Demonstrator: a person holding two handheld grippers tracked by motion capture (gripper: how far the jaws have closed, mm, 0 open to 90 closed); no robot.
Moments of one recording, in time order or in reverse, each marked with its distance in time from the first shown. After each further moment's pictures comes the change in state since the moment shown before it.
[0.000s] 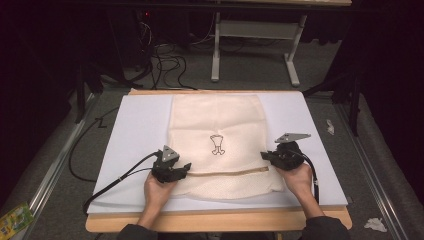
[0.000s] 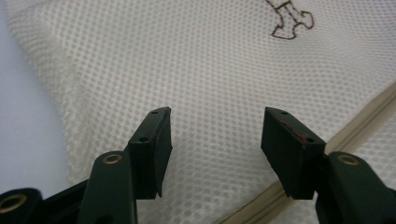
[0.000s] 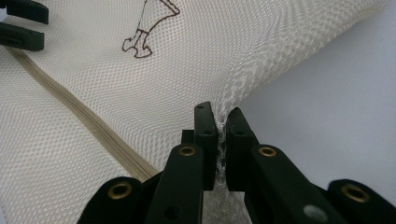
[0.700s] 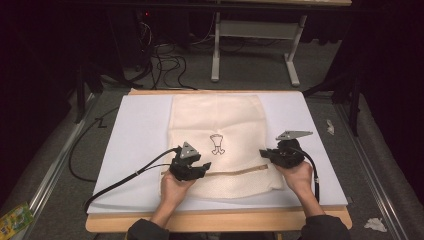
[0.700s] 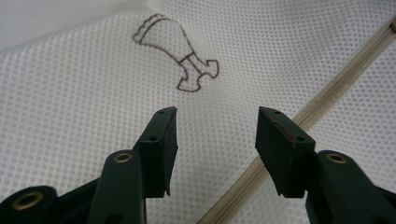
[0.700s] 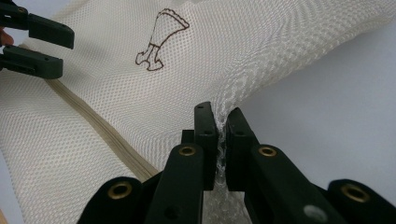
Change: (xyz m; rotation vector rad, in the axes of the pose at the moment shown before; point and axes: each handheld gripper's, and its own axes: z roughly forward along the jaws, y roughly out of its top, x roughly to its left) left arm -0.046 0.039 0.007 -0.025 -0.131 0.047; right arm 0.000 0.007 -0.004 -0.028 0.041 0.007
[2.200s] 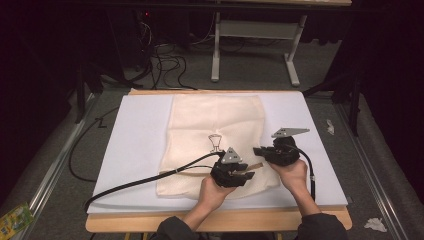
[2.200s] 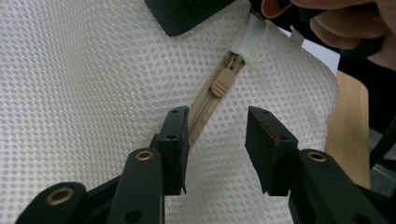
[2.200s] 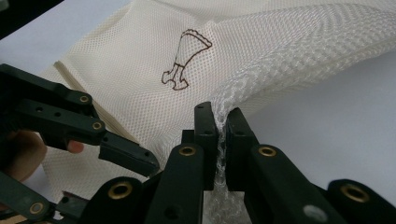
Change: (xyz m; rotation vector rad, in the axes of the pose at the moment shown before) left arm -0.085 0.034 0.054 -0.045 -0.305 0.051; right arm 0.013 0.013 0.001 -0.035 0.067 0.008
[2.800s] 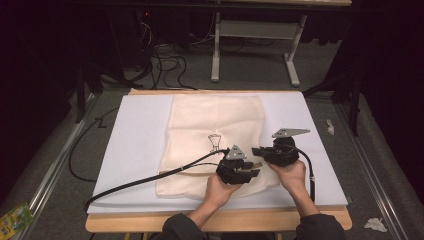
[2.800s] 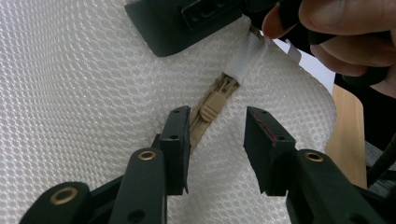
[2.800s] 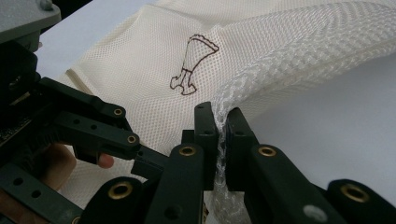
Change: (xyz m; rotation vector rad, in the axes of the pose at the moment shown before) left arm 0.001 0.007 0.015 -0.015 -0.025 -0.023; right arm 0.000 -0.002 0.001 -0.022 0.036 0.023
